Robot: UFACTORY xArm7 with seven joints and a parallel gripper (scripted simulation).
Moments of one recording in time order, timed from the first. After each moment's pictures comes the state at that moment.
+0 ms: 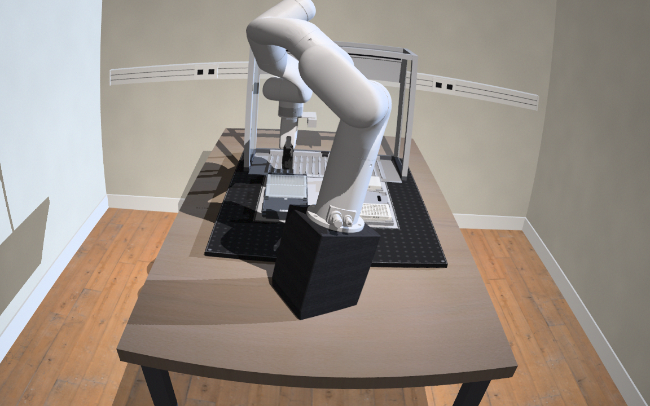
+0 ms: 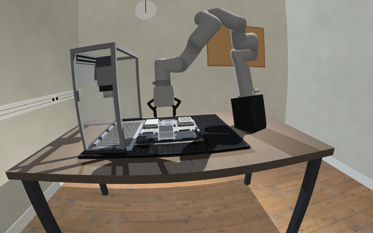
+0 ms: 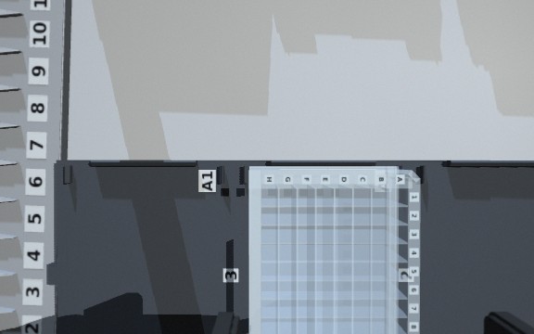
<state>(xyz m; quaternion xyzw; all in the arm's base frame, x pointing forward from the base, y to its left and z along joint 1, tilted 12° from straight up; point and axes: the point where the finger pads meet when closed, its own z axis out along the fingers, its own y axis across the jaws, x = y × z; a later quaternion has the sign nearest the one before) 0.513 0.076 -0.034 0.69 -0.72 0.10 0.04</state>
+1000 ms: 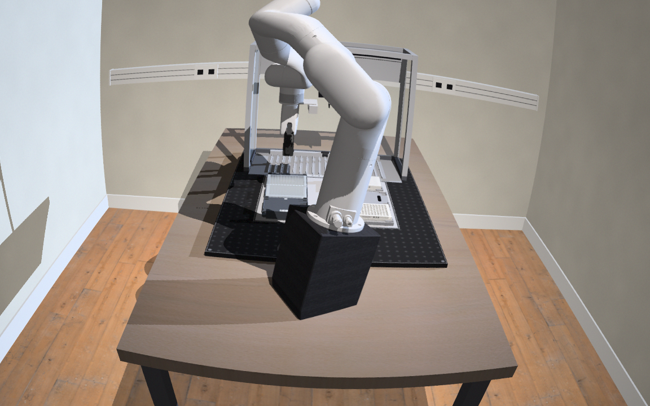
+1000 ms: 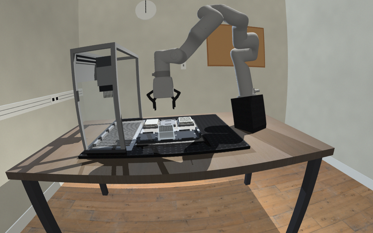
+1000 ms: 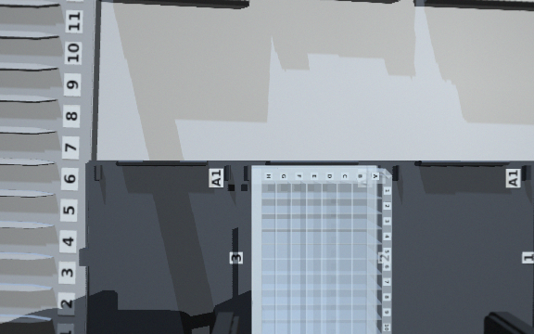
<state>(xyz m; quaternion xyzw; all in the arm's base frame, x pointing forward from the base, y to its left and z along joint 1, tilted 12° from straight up) 0.510 0.085 0.008 0.69 -0.72 0.10 0.04</state>
